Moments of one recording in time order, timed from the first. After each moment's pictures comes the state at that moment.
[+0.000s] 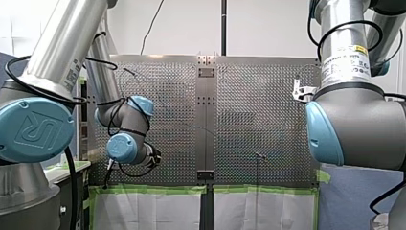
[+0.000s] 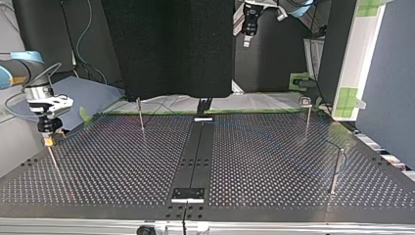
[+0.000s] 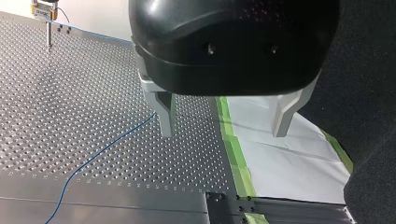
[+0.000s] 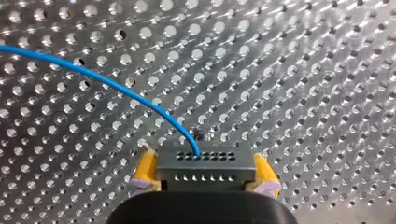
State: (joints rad) left arm -0.61 -1.92 -2.50 -2.21 -2.02 -1.64; right arm 1.50 -1.05 1.43 -0.41 1.07 1.67
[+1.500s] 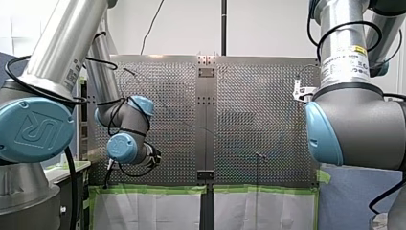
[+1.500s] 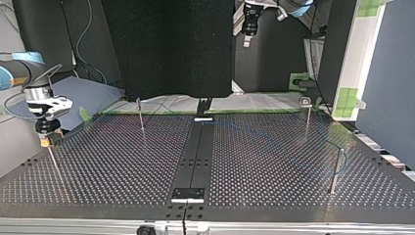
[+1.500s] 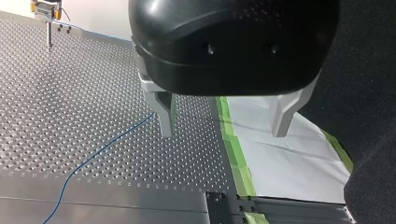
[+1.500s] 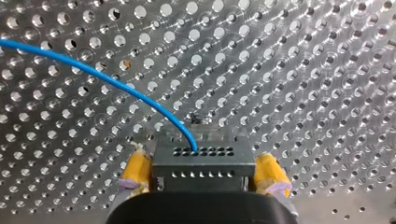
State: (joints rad) left arm -0.61 -1.92 -2.50 -2.21 -2.03 -1.64; right arm 1.50 -1.05 1.43 -0.42 1.11 1.67
